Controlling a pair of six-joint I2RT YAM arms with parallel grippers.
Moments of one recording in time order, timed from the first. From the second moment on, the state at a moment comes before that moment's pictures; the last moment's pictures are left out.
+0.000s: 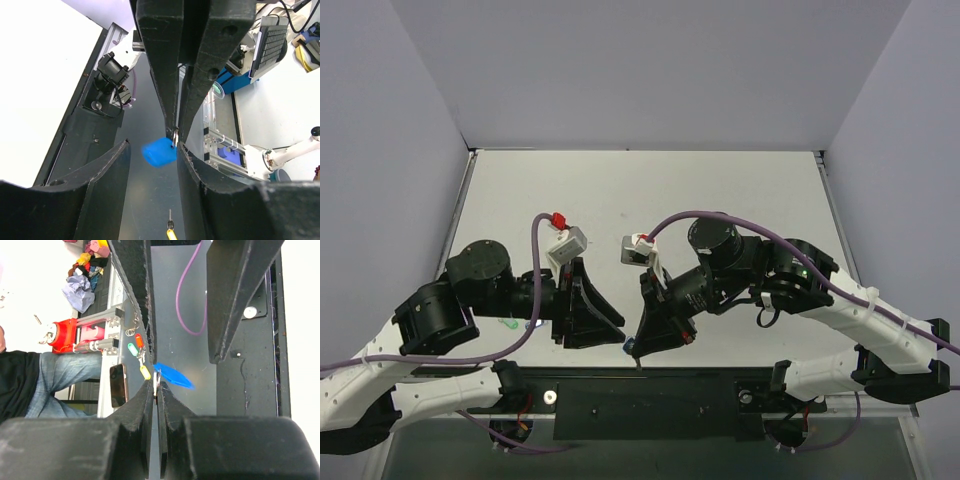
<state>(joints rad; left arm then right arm) -1.08 0.82 1.29 -0.63 0.48 -0.60 1.20 1.26 1.65 -0.90 -0.66 0.31</state>
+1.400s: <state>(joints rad) -1.08 0.82 1.19 -0.50 0.61 -0.67 1.20 1.26 1.65 -0.89 -0.65 0.31</state>
